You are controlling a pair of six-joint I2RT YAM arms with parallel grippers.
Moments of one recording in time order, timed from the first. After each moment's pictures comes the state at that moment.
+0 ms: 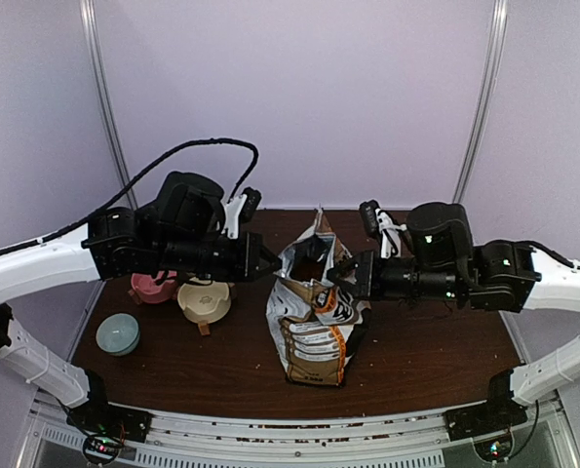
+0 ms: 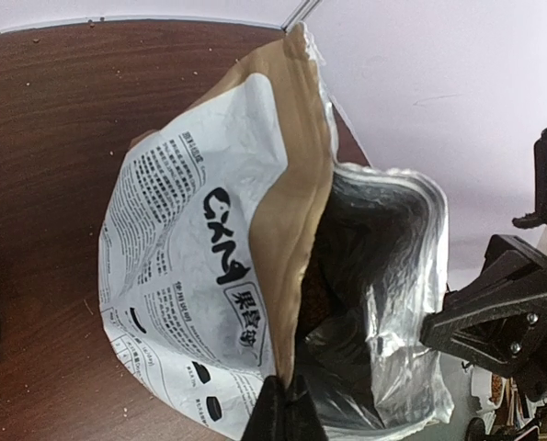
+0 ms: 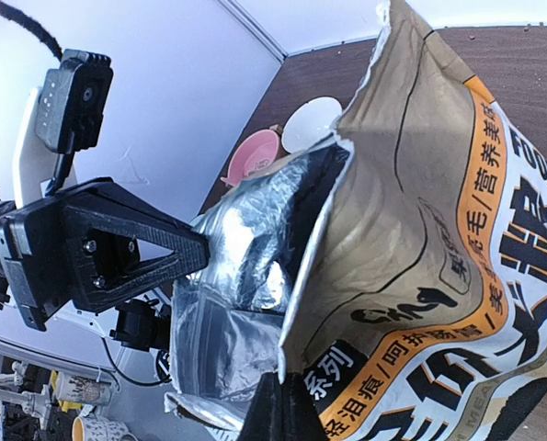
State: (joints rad) left arm -1.07 1.36 1.30 -0.49 -0.02 -0.74; right arm 1.15 1.16 1.07 -0.33 0.15 0.83
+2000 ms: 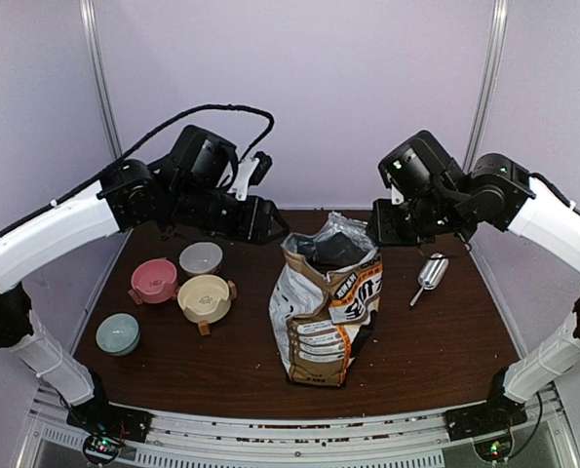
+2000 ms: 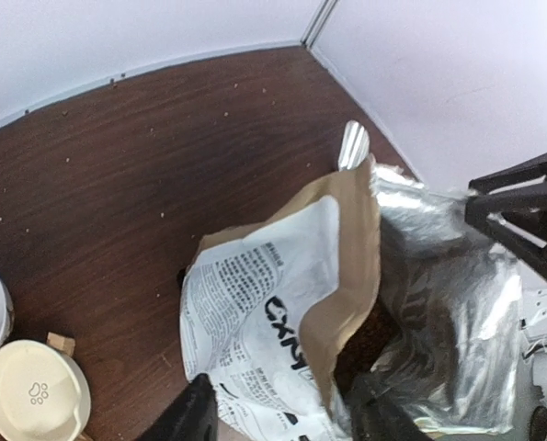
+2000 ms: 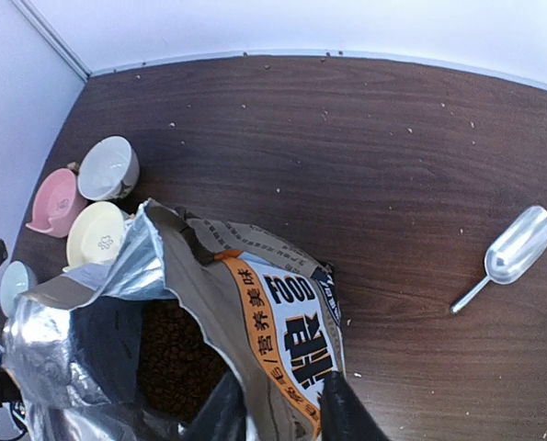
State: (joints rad) left arm -0.96 1.53 1.63 -0.72 0.00 -0.46; right arm 0.97 1.43 1.64 -1.06 0.41 0.71
